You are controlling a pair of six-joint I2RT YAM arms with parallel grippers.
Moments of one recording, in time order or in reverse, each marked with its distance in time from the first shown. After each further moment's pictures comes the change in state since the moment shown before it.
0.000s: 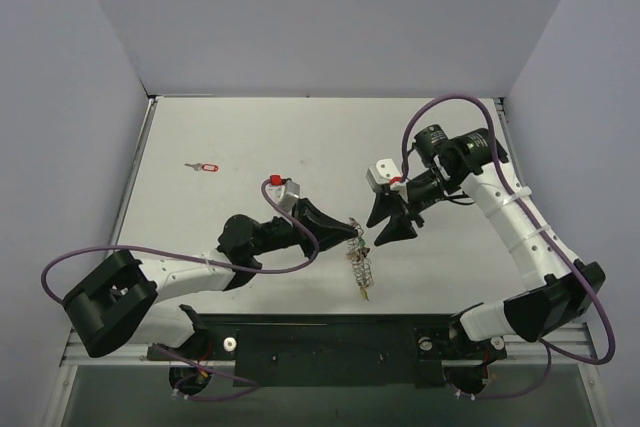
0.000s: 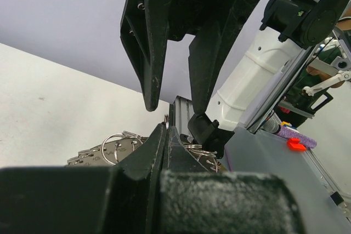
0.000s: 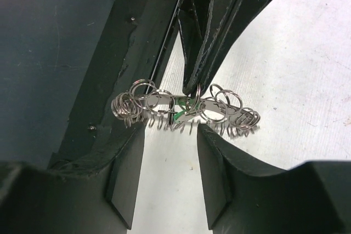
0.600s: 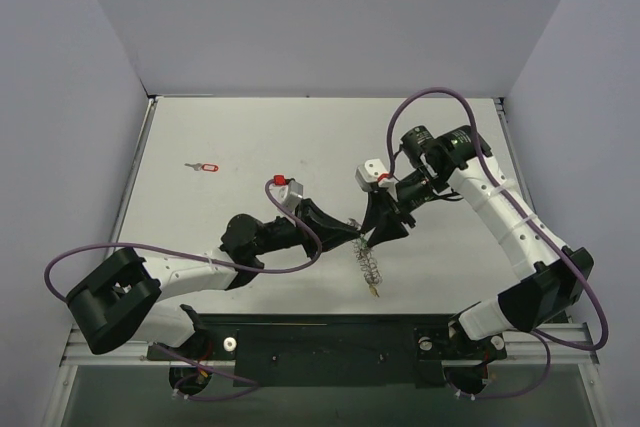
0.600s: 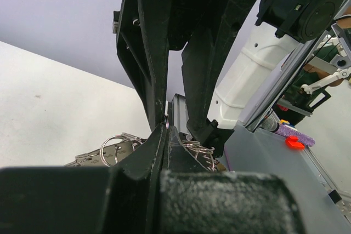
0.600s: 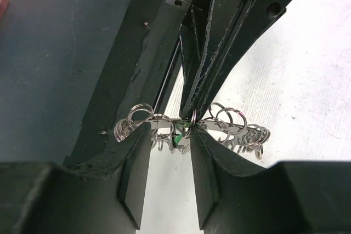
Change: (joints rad) left arm -0.010 0.026 0.008 0.001 0.000 -0.001; right arm 0.047 0.063 0.011 -0.005 -0.018 0.027
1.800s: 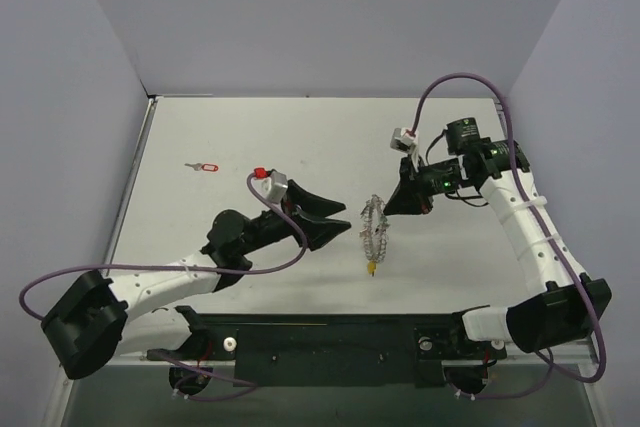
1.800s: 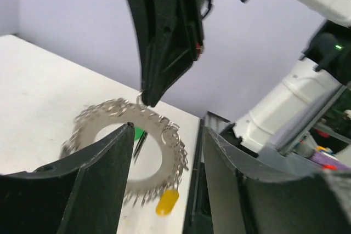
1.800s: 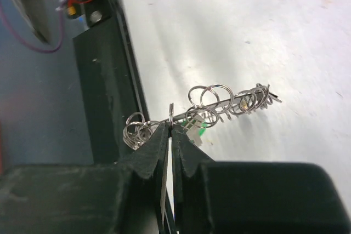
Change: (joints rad) left arm 0.023 -0.128 0.016 -0.157 -0.113 0.055; right arm -0.204 -0.108 -0.142 0.331 0.070 0.623
